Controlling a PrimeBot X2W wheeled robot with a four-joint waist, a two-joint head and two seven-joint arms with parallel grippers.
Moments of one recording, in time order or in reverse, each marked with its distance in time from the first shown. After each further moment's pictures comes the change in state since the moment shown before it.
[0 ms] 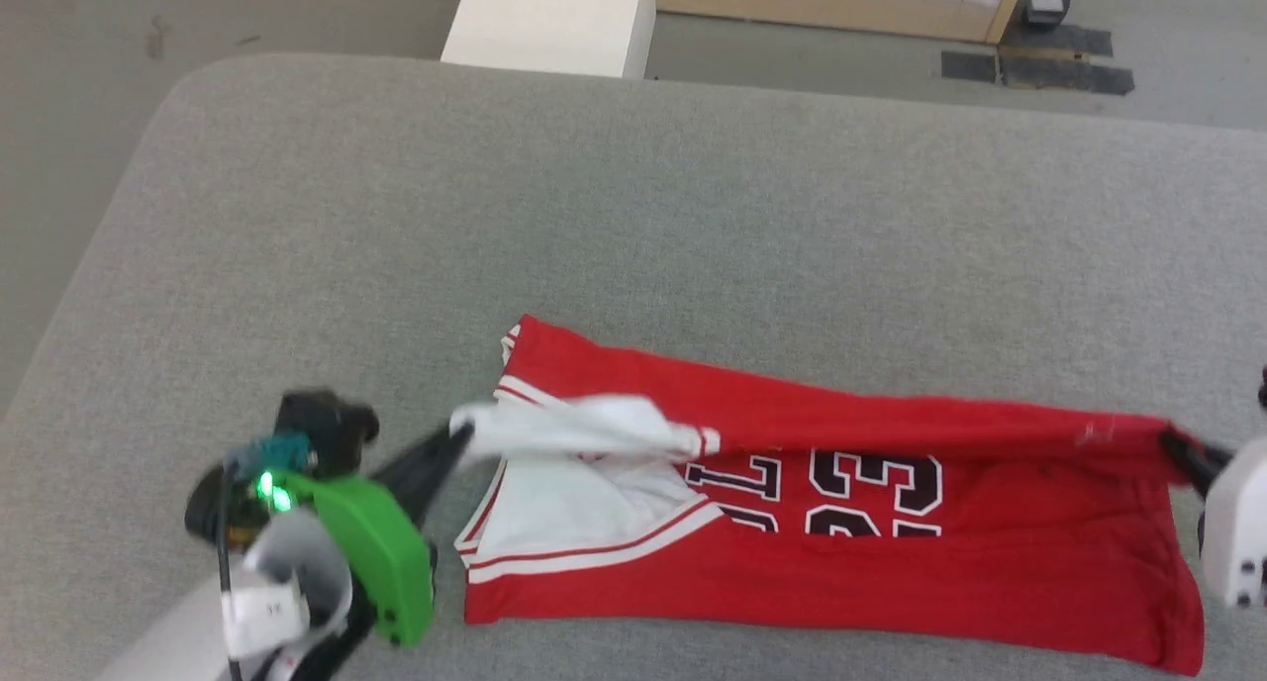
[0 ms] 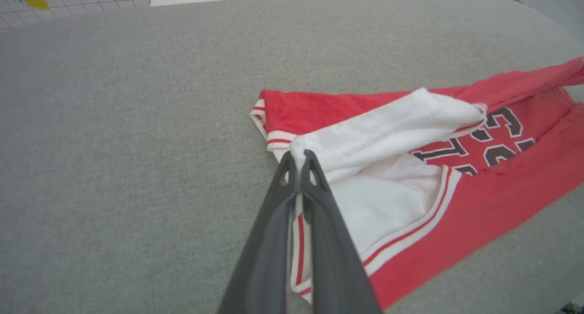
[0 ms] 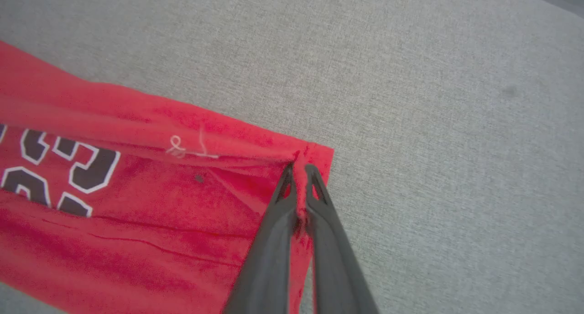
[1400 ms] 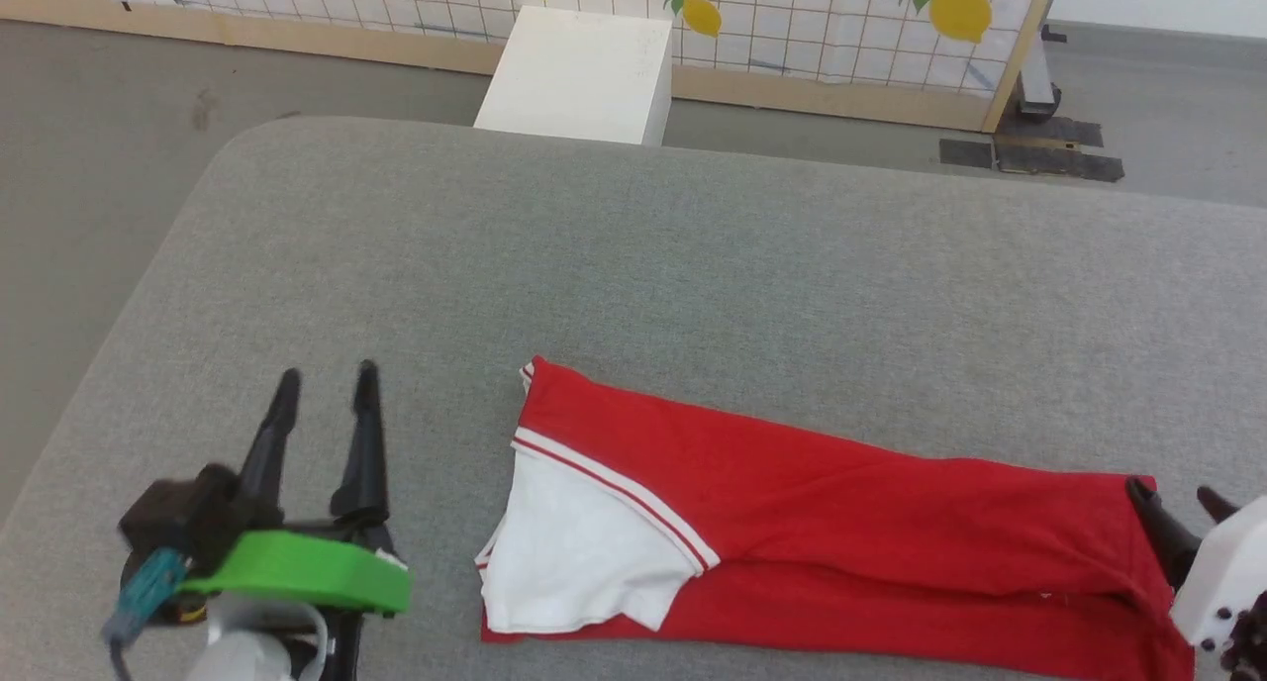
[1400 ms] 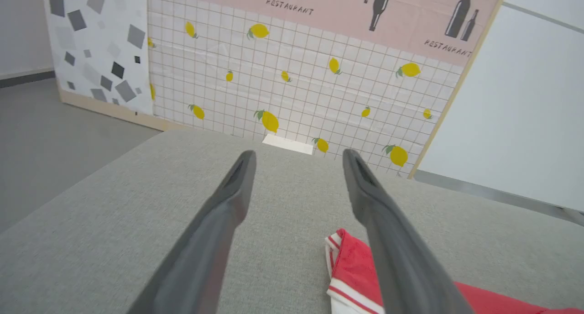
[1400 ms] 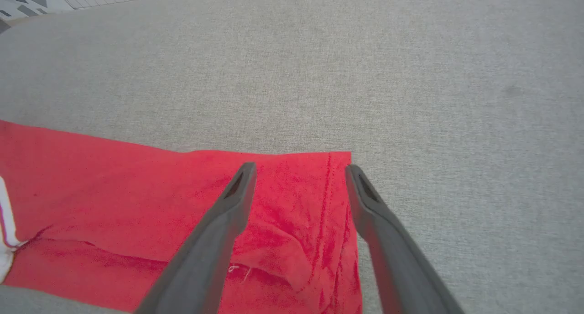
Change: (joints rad) left arm 0.251 -0.326 0.435 -0.013 0.215 0.079 -0.369; right arm 0.152 0.334 -0.312 -0.162 -0.129 0.000 0.093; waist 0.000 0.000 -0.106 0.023
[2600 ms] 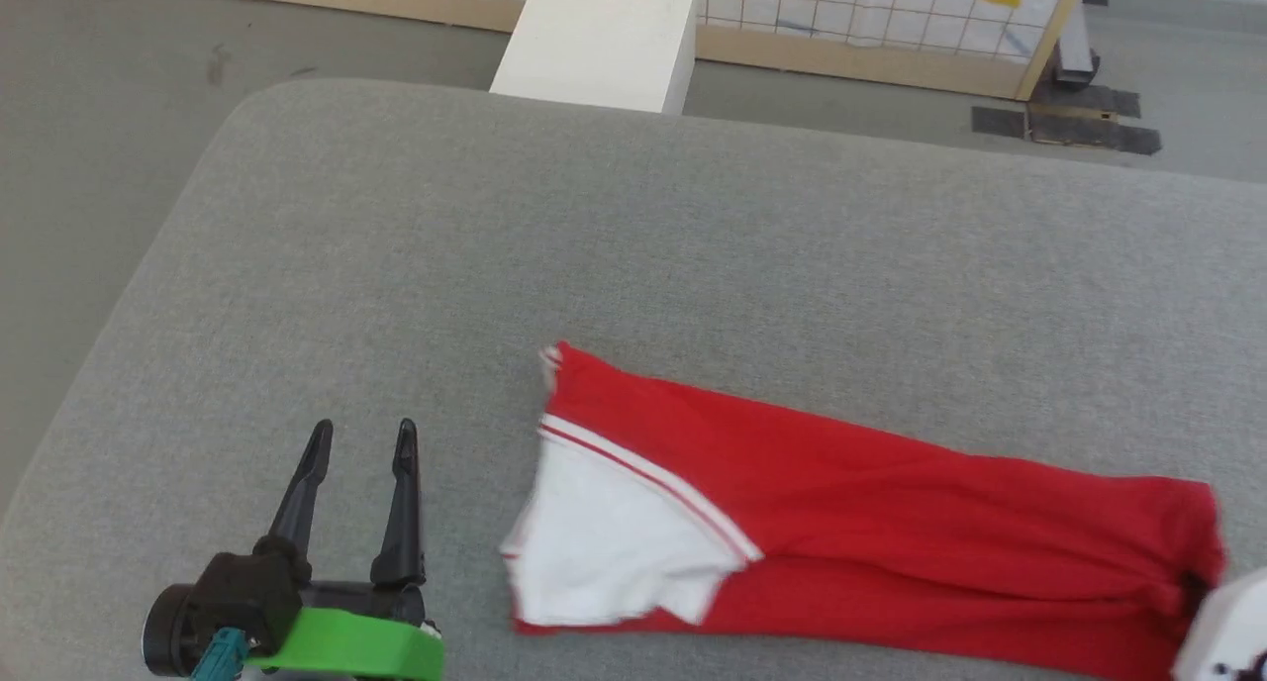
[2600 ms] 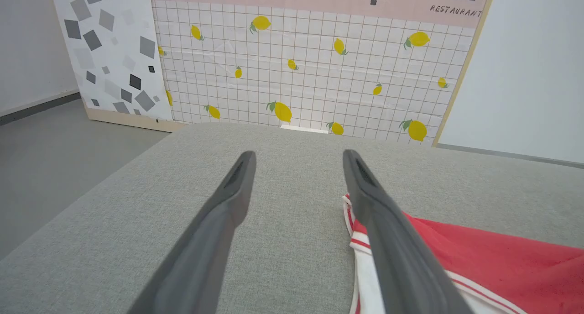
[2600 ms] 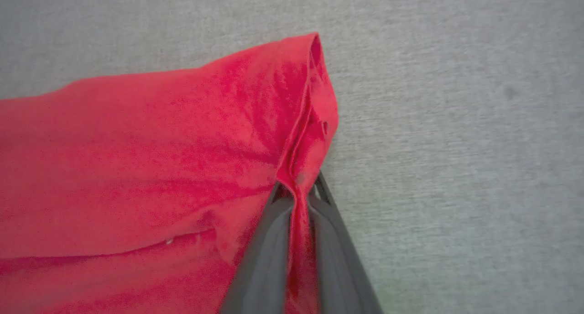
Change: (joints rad) left arm 0.146 -0.280 0.246 -0.043 0.435 -0.233 -0.001; right arm 0.004 0.147 -0.167 0.199 -0.173 0.001 -0.065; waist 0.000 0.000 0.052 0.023
